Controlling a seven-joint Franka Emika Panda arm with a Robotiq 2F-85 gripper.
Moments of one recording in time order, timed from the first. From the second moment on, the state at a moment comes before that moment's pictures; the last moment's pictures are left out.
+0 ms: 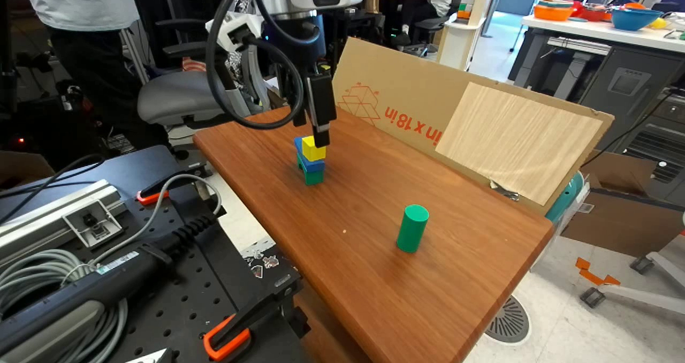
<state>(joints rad) 0.12 0.27 0.00 -2.40 -0.38 2.68 0.65</state>
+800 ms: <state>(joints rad) 0.14 0.34 -0.01 -2.34 -0.27 2.68 0.57</state>
